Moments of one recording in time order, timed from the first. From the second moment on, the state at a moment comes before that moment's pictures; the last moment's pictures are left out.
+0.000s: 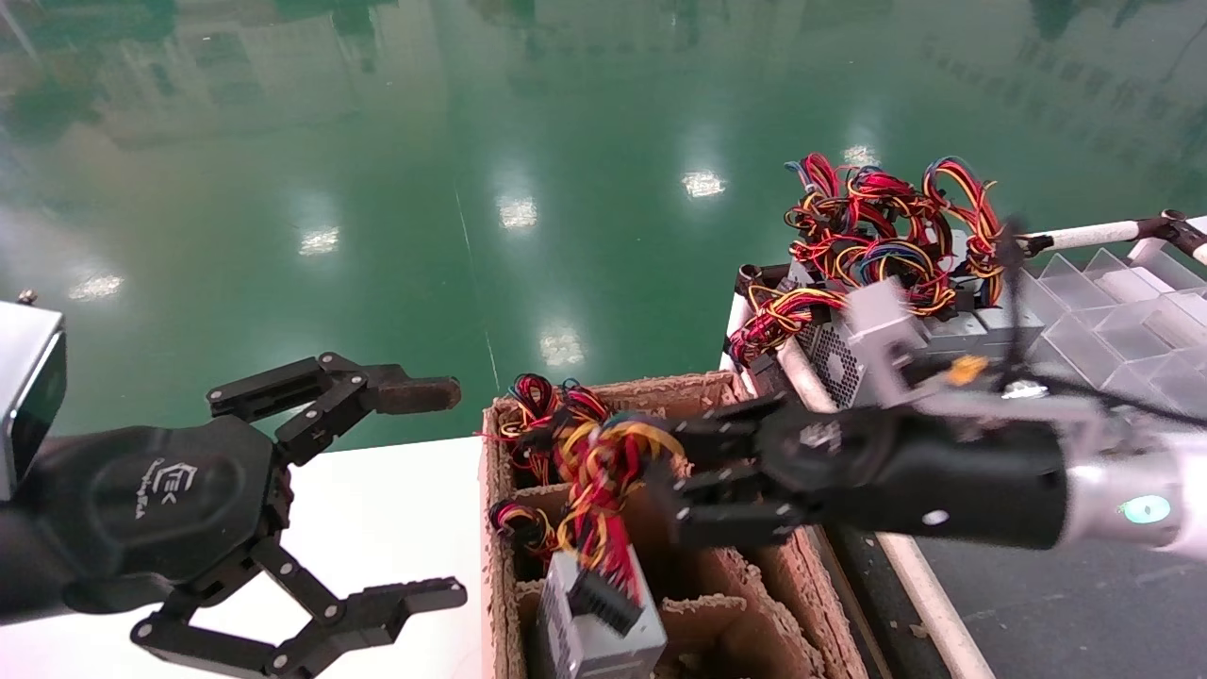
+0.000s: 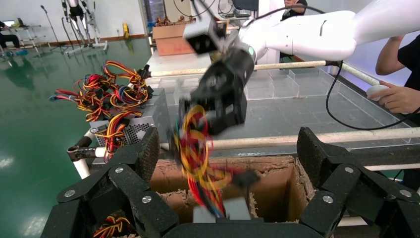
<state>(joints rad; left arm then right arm) -1.10 0.58 0.36 -1.27 0.67 1.46 -0.14 1.32 -0.91 -0.48 0.78 -0.89 -1.58 0.24</state>
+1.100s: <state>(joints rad) -1.10 0.58 0.36 -1.27 0.67 1.46 -0.14 1.48 -0.58 -0.51 0.48 -0.66 -1.58 0.16</state>
